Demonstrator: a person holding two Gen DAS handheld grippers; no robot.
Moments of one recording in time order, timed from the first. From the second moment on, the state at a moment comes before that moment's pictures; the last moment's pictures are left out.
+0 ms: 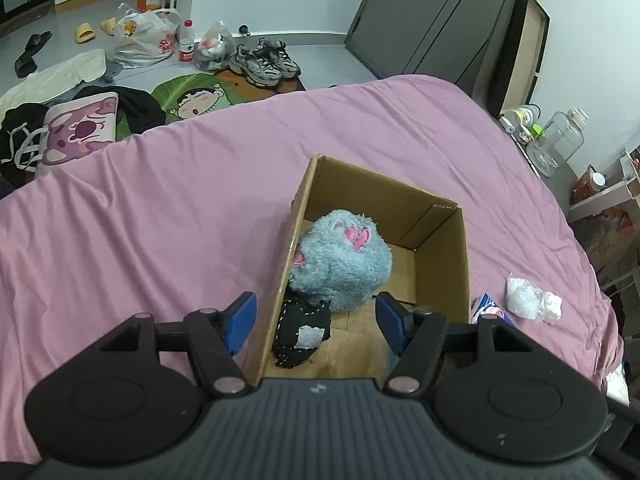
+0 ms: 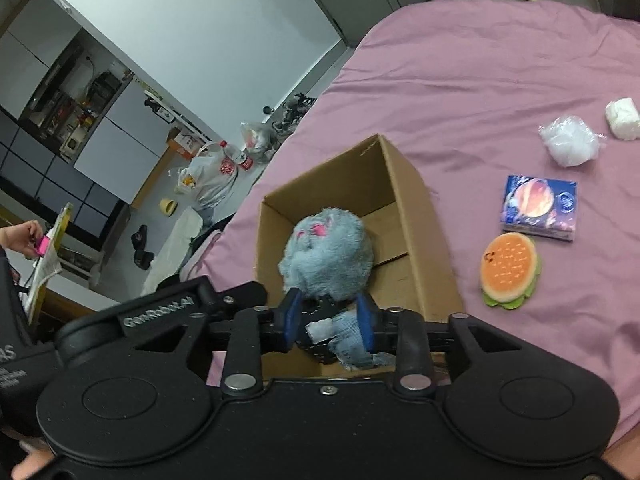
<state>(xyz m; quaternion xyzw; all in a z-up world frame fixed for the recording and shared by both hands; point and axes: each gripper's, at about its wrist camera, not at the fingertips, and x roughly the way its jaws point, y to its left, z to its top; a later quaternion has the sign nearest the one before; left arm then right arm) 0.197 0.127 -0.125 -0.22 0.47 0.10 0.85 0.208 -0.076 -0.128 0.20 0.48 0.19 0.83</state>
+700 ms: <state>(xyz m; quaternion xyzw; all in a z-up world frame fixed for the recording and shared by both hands) 0.189 0.062 -0.097 -0.17 0.46 0.10 0.87 0.195 -0.165 -0.111 0.19 0.44 0.14 0.87</state>
